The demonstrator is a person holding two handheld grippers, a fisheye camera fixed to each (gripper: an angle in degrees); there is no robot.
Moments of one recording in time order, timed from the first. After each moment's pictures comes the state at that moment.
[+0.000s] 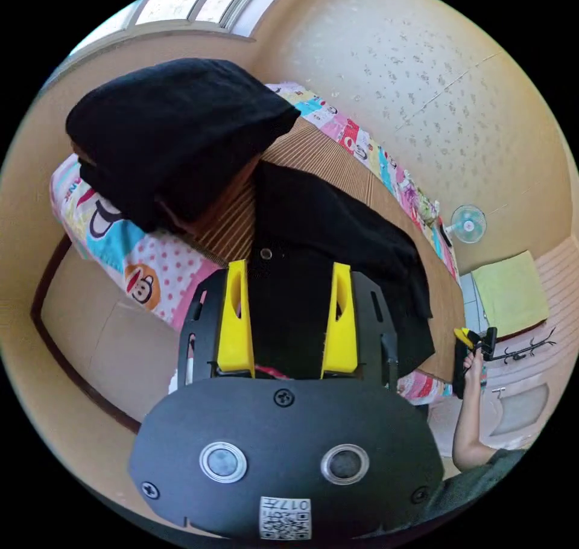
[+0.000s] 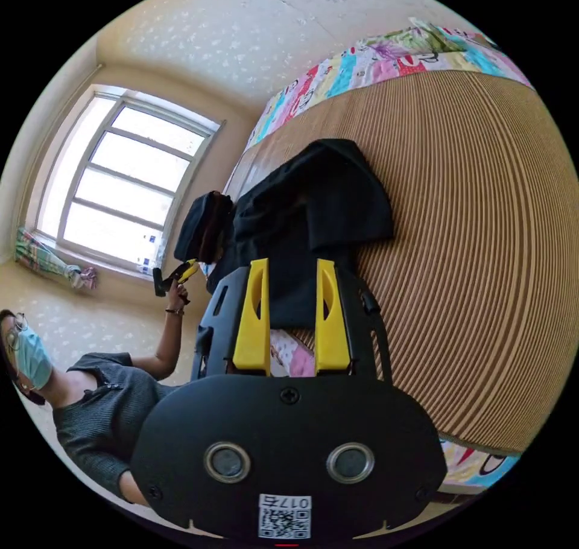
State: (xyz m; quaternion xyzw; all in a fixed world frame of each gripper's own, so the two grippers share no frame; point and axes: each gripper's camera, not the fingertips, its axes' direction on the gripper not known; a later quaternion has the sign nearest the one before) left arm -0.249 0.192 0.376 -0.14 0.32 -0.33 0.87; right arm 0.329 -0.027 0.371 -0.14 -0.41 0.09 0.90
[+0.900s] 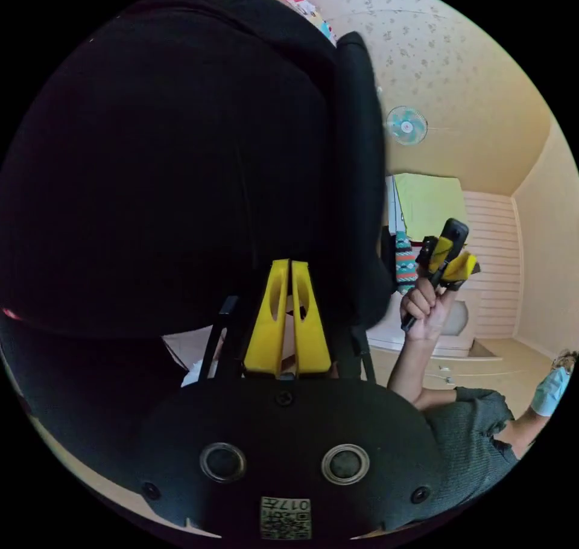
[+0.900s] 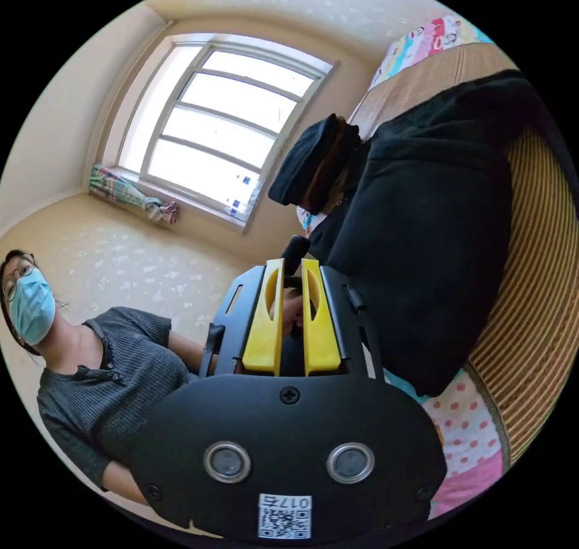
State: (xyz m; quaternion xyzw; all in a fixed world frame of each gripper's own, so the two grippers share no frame) left arm -0.239 0.105 0.341 -0.28 0.66 -0.22 0.67; right arm 0.184 -0.044 0.356 -0.13 -0.66 -0.02 0.74
